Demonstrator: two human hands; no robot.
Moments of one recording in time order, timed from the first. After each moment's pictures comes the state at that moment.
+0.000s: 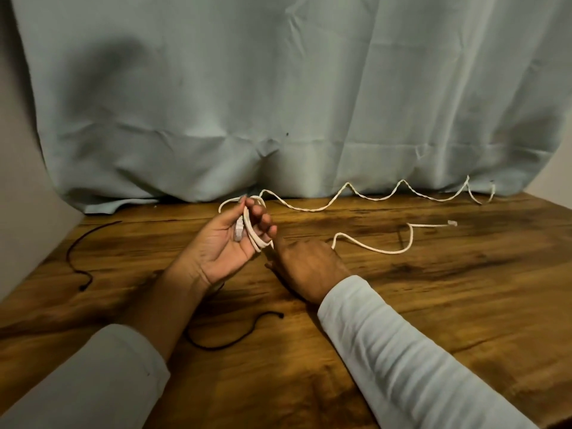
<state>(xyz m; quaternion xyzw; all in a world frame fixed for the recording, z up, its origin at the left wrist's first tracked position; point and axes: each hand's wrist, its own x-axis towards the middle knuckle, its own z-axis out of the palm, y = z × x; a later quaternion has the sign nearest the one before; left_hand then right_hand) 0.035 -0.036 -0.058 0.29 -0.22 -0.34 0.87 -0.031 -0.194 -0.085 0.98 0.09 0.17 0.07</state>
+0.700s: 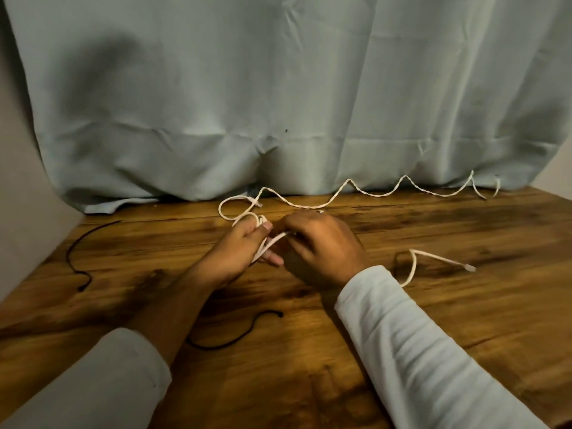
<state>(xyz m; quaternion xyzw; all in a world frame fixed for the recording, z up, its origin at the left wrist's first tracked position) 0.037 -0.049 -0.080 0.73 -0.28 -0.11 0.62 -0.047 -0.218 -0.056 0.93 0.17 0.30 -0.12</state>
